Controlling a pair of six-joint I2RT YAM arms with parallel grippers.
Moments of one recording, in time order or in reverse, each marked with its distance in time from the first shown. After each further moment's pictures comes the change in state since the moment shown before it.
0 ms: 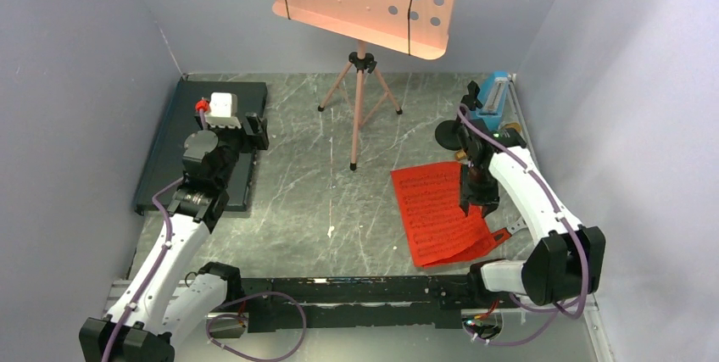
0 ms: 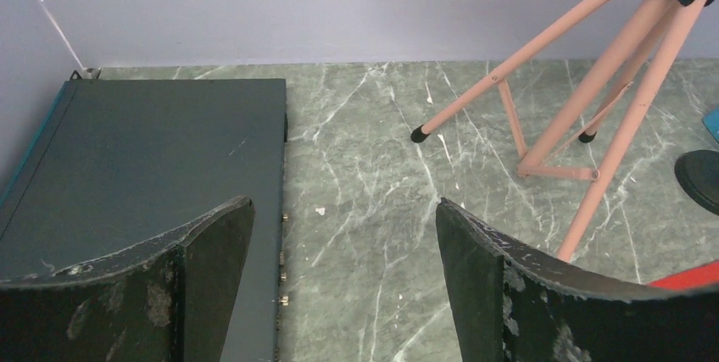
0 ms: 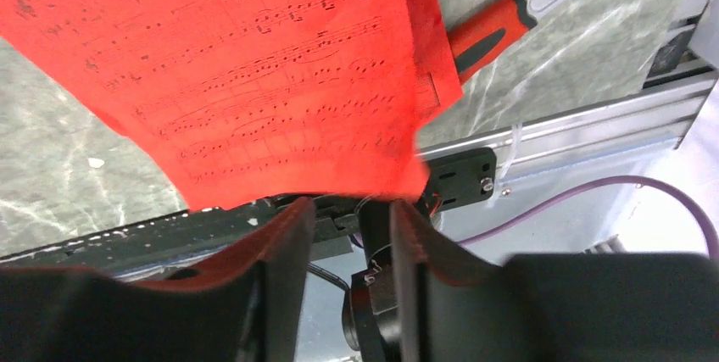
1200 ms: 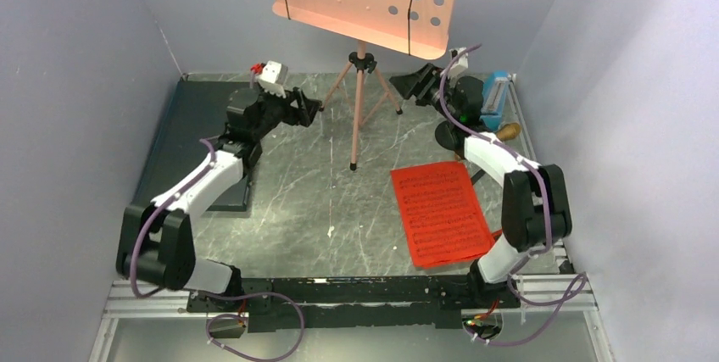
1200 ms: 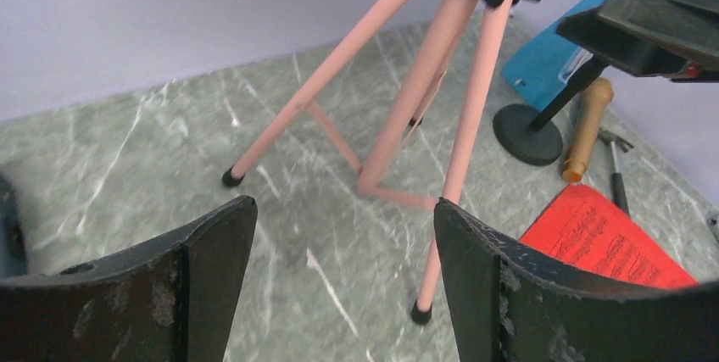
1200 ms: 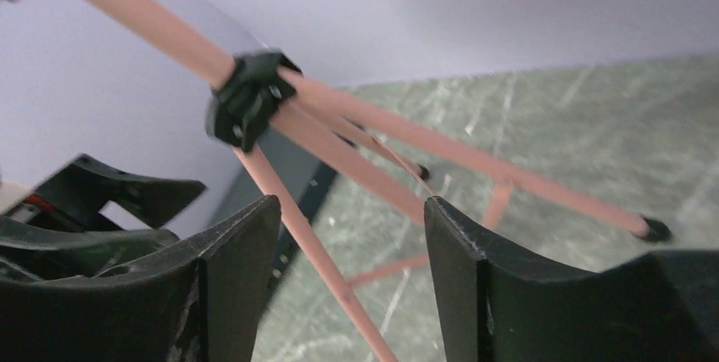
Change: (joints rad) left arm -0.058 0.510 0.186 0.281 0.414 -0.113; right arm 0.003 0.291 -0.059 1.925 -0.602 0.288
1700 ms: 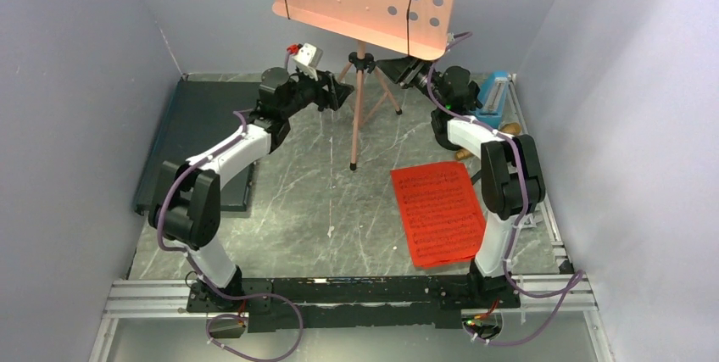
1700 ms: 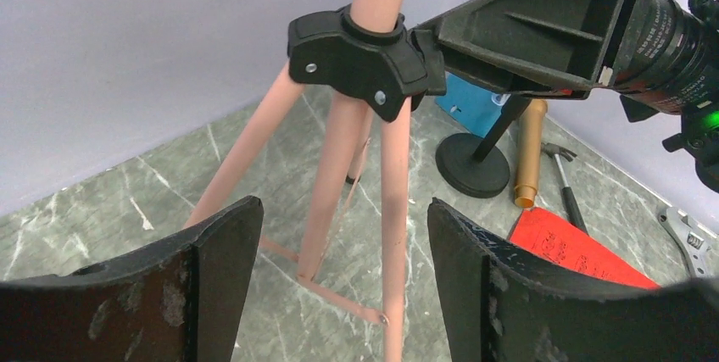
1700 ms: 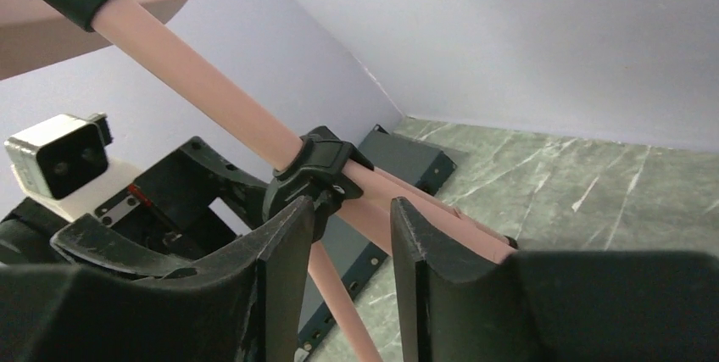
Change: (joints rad) left arm -0.108 0.328 0.296 0.135 0.099 -0.003; right arm 0.029 0.318 0.248 0.342 -0.146 0.228
